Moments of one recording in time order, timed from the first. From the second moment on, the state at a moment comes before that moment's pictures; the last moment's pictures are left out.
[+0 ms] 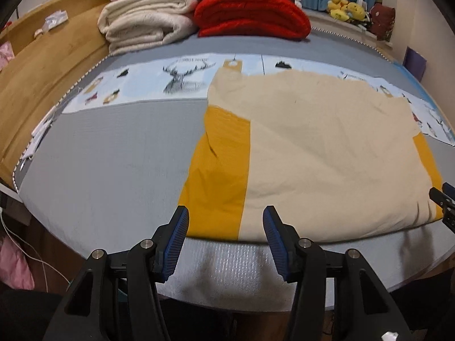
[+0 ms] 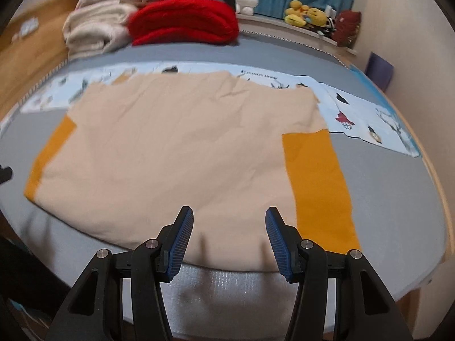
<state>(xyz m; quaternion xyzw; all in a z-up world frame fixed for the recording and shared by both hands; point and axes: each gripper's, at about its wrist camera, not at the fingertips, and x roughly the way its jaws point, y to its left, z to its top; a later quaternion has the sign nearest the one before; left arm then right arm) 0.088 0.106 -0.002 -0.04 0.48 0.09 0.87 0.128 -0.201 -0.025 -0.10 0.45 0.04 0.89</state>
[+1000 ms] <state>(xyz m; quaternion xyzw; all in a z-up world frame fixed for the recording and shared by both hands) 0.109 0.189 -0.115 -0.47 0.47 0.06 0.75 0.155 -0.201 -0.085 -0.08 0.56 0.03 0.83</state>
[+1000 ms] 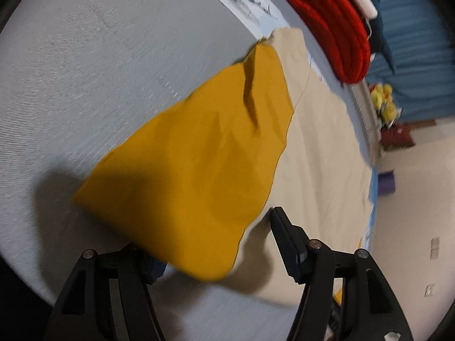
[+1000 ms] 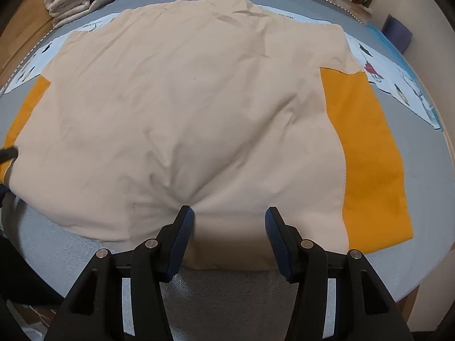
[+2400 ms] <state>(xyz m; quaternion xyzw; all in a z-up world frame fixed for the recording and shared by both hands) 0.120 -0.113 0.075 0.09 0.39 -0.18 0.90 0.135 -0.357 0.109 0.05 0.33 0.02 0.94</state>
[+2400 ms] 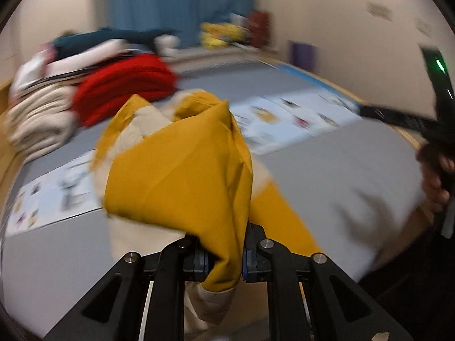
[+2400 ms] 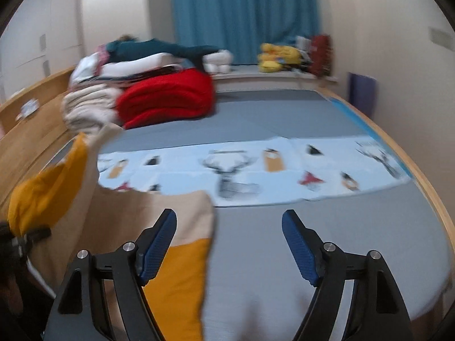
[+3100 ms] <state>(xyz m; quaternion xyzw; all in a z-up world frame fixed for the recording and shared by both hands) 0.114 -0.016 0.054 0.04 0.49 -0.30 0.82 0.153 -0.281 0.003 0.07 0.54 0.22 0.81</state>
